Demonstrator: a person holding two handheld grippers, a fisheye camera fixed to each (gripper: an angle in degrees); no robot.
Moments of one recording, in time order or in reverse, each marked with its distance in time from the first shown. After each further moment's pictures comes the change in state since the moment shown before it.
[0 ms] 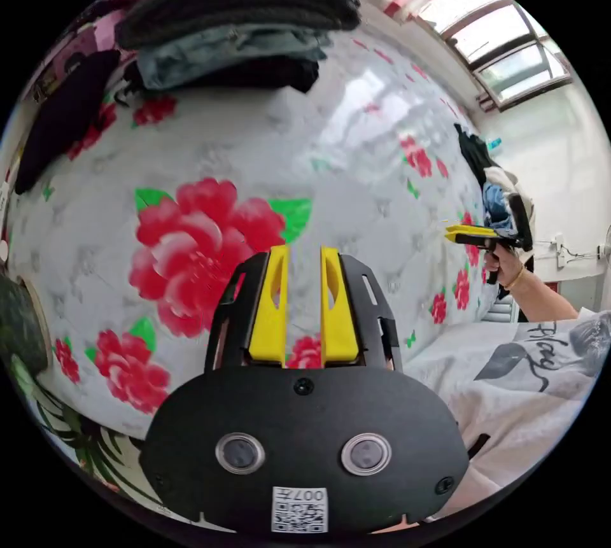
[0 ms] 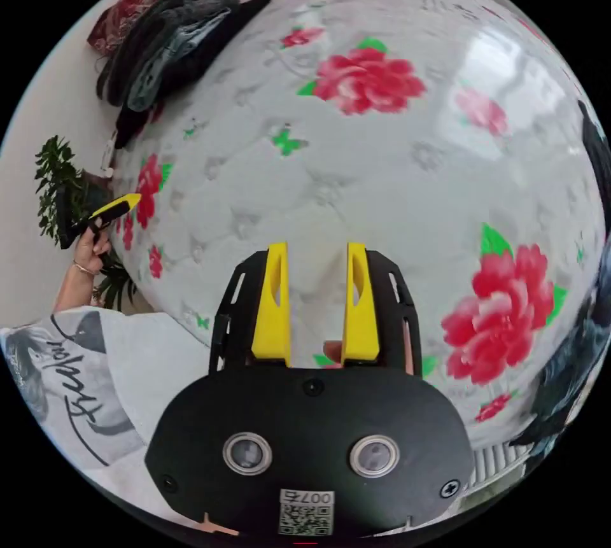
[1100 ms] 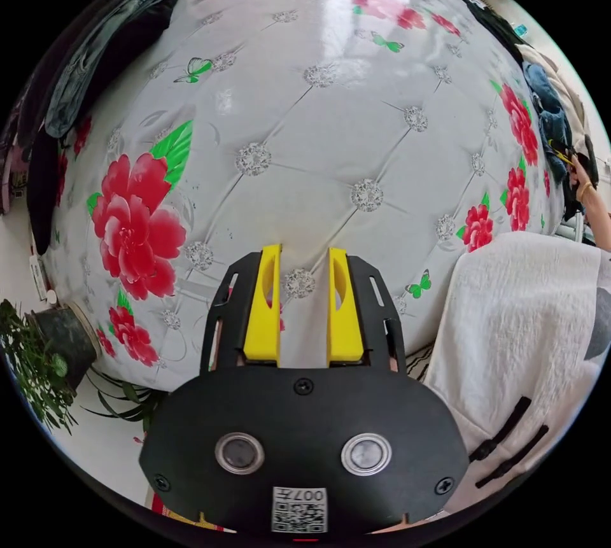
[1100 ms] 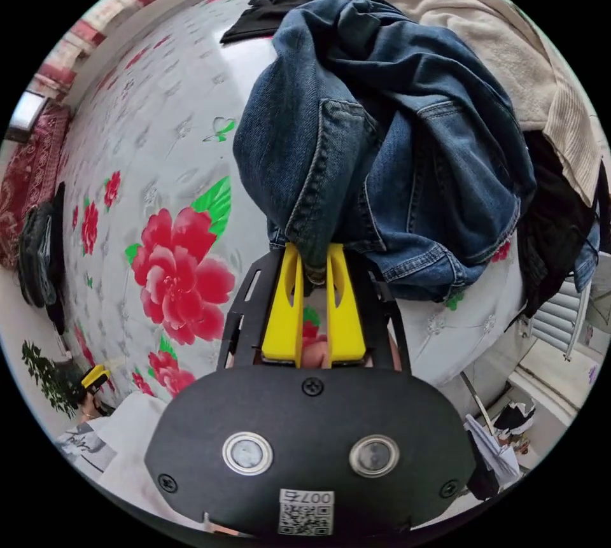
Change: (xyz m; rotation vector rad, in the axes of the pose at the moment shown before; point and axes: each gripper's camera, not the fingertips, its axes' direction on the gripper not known) left arm 0.090 -0.008 0.040 -0.229 -0.302 0.201; right arm 0.254 0.113 -0.081 0.223 0.139 0.554
